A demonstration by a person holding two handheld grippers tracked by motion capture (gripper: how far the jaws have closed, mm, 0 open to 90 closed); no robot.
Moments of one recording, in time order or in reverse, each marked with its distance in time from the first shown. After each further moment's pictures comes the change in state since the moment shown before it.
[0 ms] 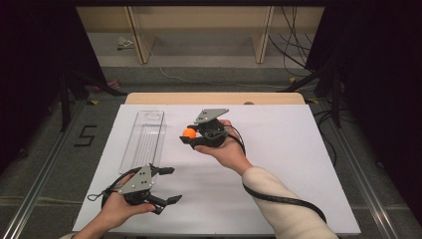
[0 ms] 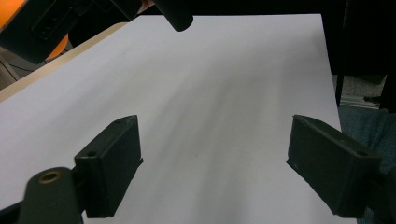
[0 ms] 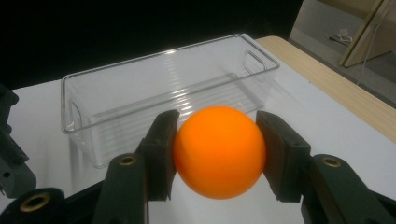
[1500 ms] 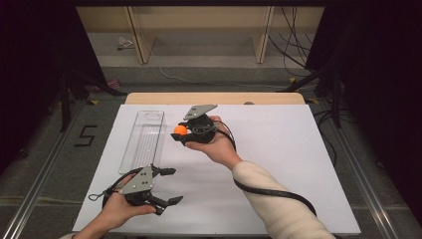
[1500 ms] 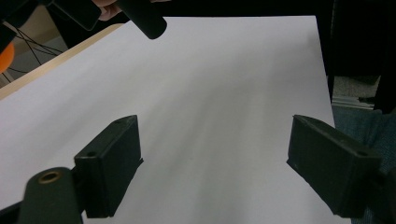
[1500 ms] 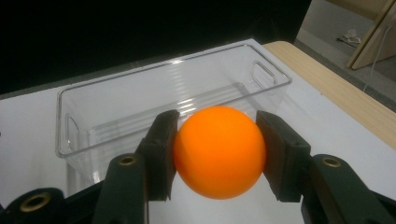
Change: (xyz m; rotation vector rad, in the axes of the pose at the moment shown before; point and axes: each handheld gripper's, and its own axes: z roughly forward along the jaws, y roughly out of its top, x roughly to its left) left arm -0.002 0.001 0.002 -0.002 -0.015 0.001; right arm 0.002 0.018 0.023 0.010 0.019 -0.011
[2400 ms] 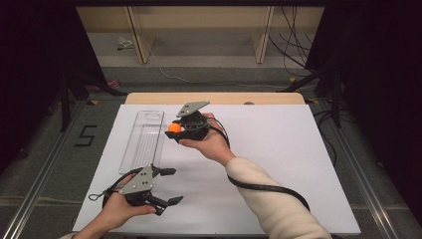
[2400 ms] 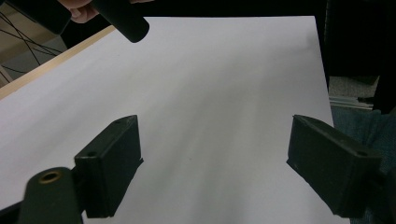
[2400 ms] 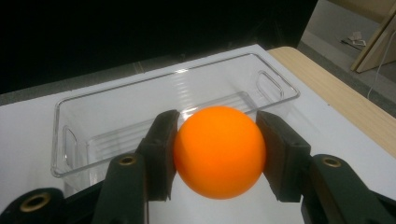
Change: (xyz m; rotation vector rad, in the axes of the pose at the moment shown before) left arm 0.000 0.000 0.000 -0.005 -0.003 -0.003; right arm 0.001 0.013 0.014 0.004 0.010 -0.009
